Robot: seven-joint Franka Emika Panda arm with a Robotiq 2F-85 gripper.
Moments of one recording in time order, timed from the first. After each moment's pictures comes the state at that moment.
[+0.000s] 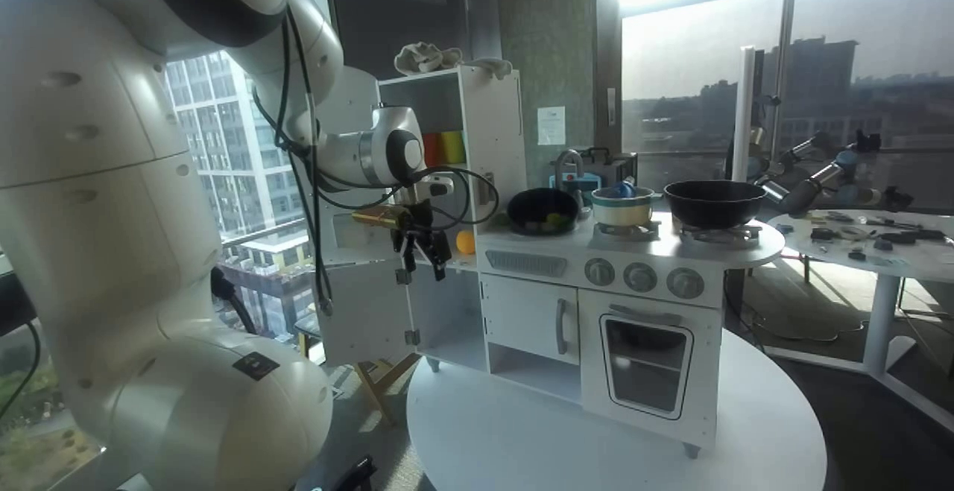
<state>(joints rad) 0.20 -0.10 0.22 -2.33 -0.06 2.31 0.52</state>
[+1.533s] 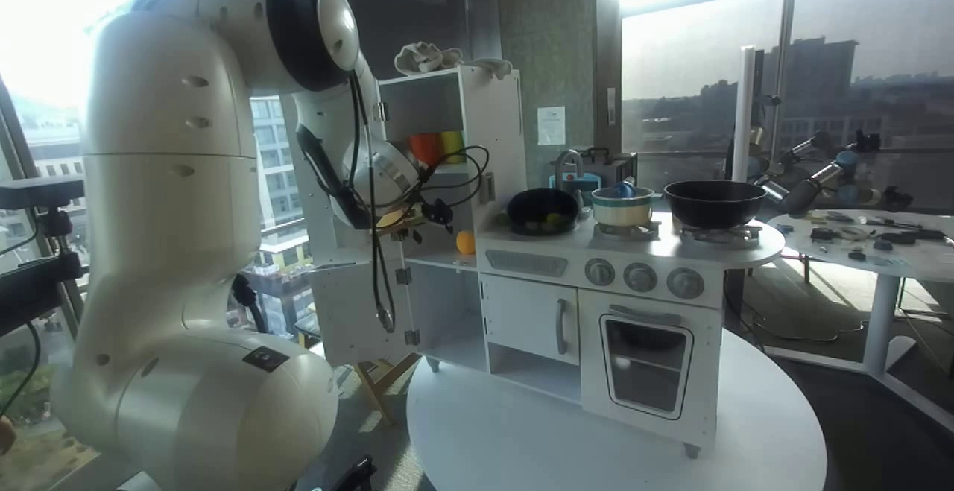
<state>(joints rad) 0.28 0.18 0.21 -2.08 -0.96 2.71 0.79</state>
